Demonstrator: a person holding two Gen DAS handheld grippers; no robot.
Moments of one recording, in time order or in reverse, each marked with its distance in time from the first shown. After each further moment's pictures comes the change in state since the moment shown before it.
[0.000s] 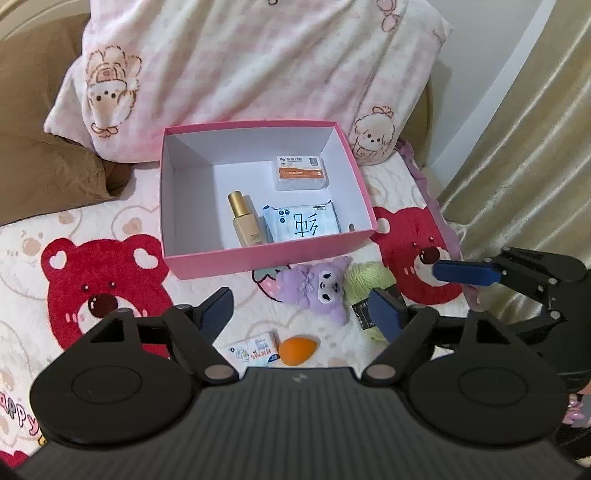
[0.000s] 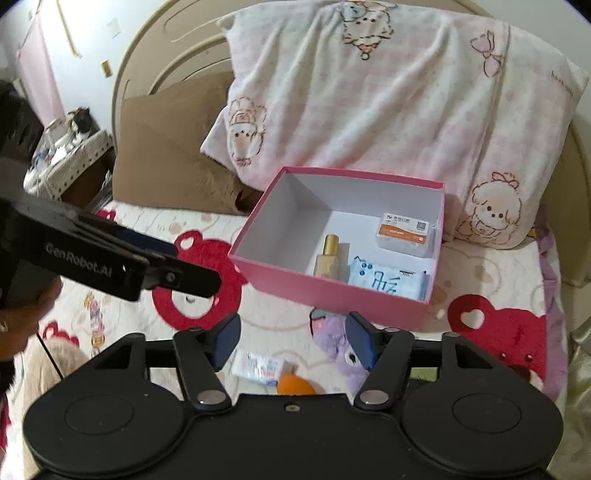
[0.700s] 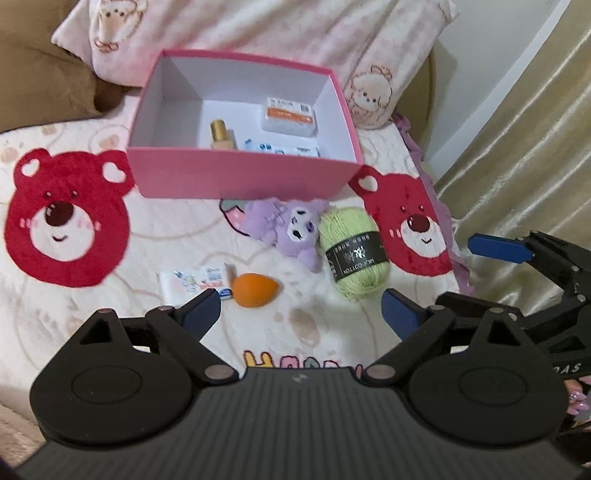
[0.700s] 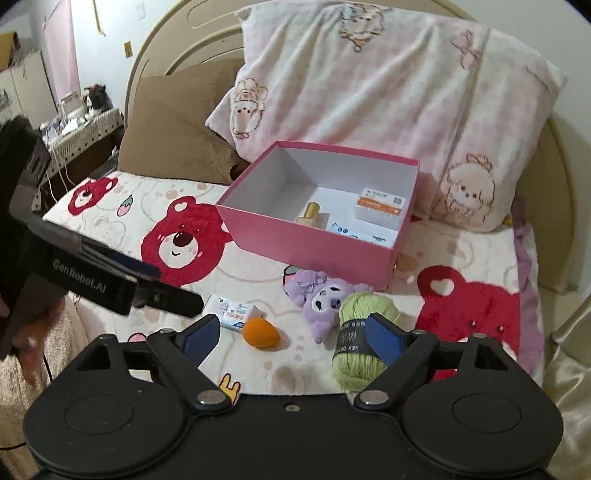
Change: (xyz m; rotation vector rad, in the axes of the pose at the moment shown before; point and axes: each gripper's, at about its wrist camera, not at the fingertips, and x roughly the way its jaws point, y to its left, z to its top) left arm 0.049 -0.022 -0.096 -0.127 -0.011 -0.022; right arm -0.015 -0.038 -0.081 -0.069 -0.050 -0.011
